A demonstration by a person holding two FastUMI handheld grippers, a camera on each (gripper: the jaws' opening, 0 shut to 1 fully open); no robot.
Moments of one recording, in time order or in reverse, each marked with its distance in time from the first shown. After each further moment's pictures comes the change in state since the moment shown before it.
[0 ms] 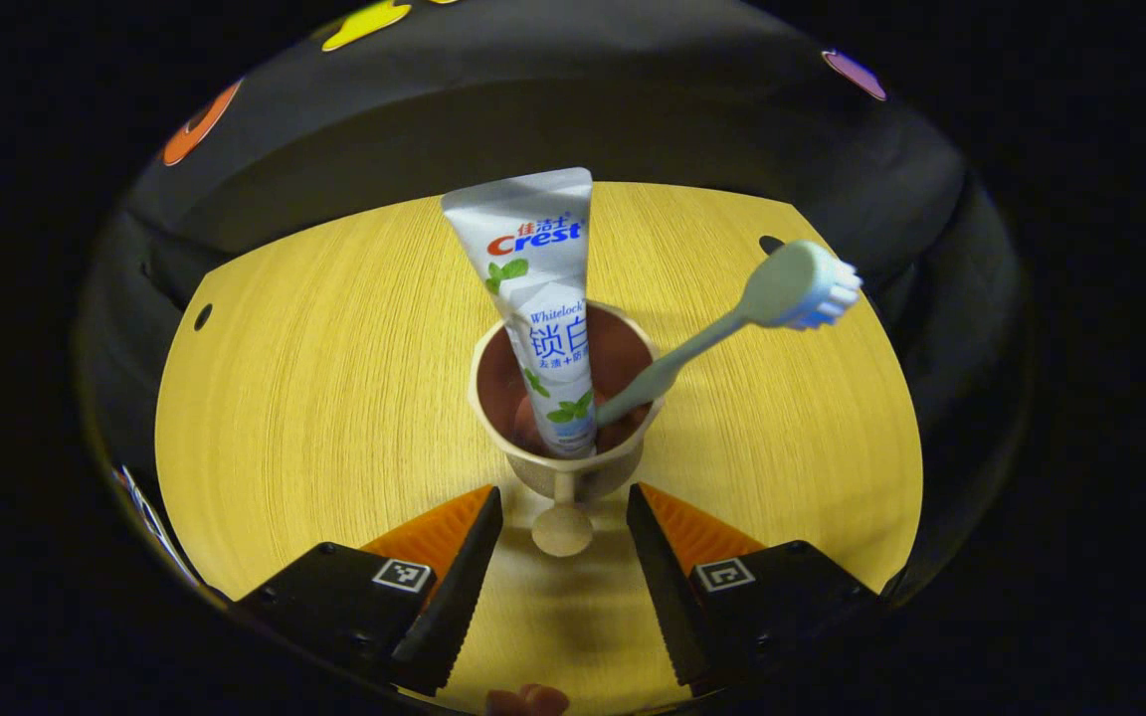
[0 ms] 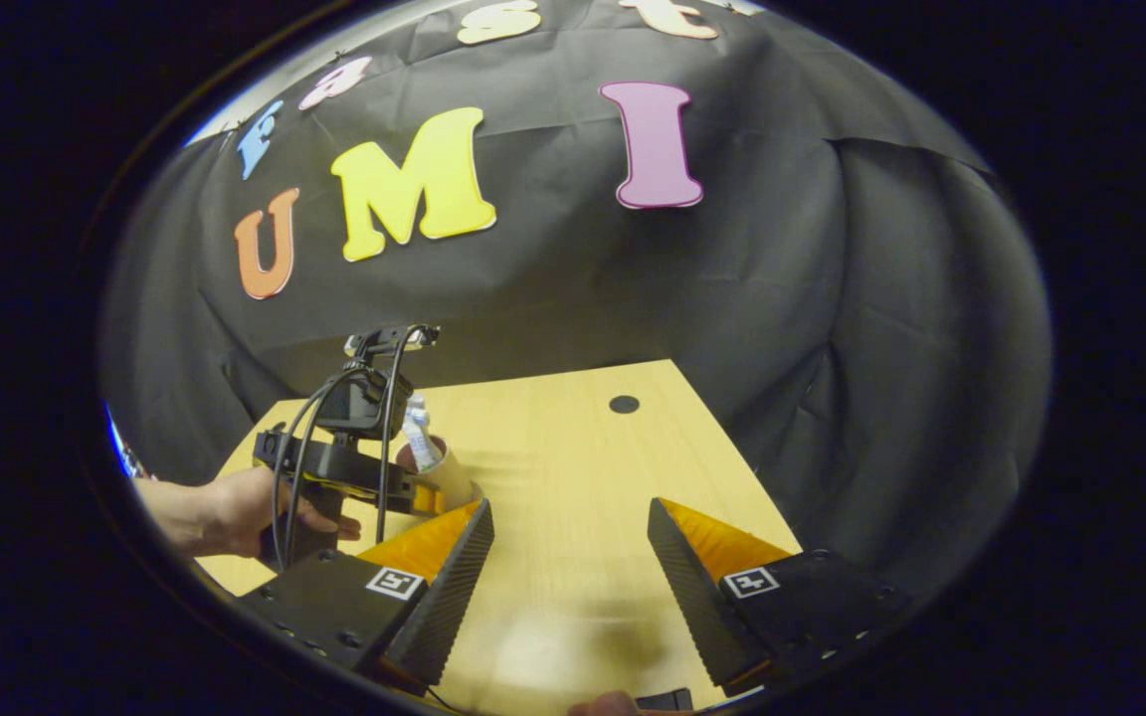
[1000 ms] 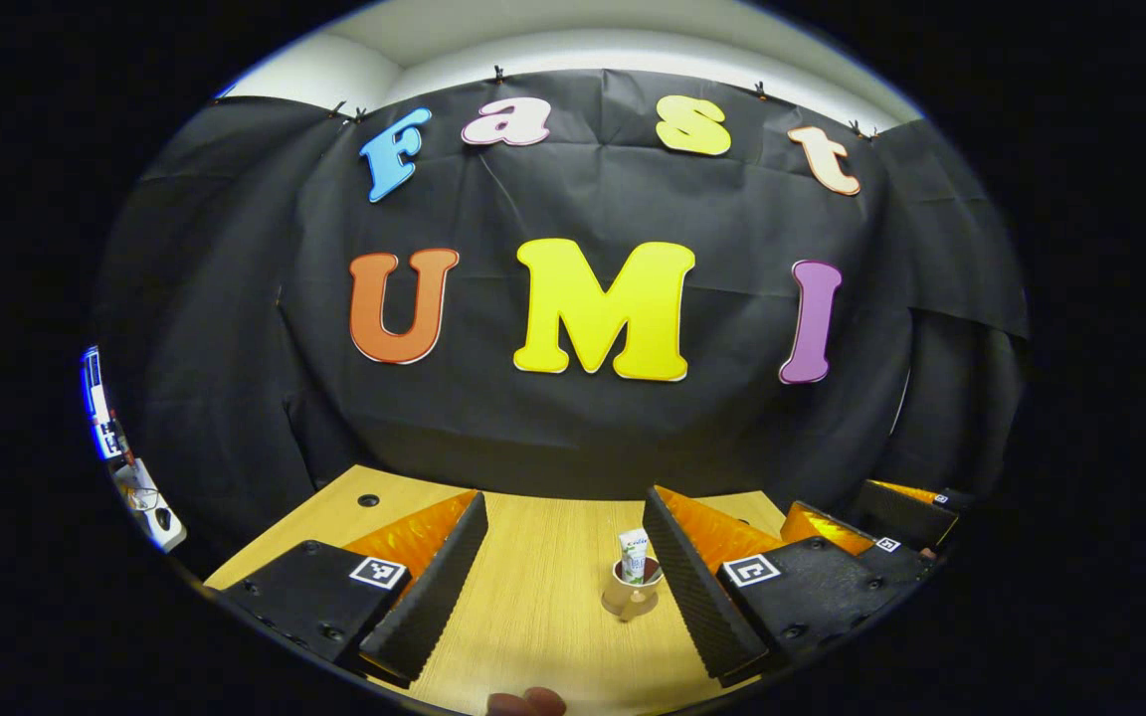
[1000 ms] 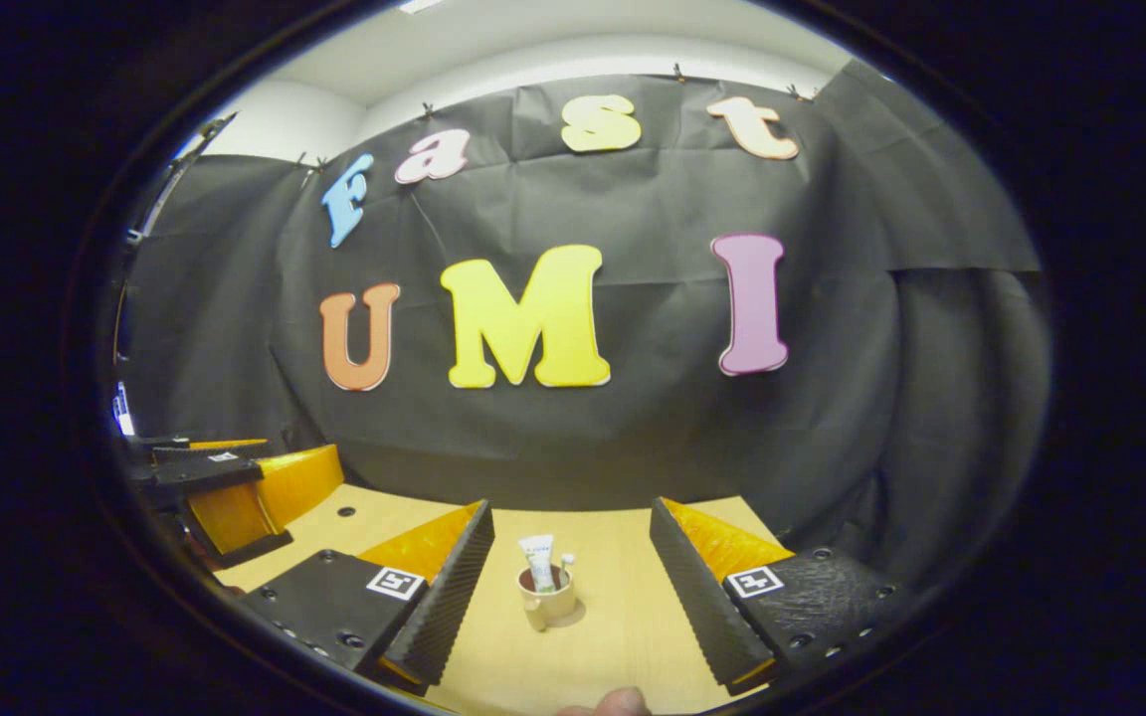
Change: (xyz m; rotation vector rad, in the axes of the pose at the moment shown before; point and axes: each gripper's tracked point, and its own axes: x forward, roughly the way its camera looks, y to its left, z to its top) left arm -0.351 0.070 0.065 -0.065 -0.967 0.097; right arm -0.088 0.141 0.116 -0.089 -0.405 0.130
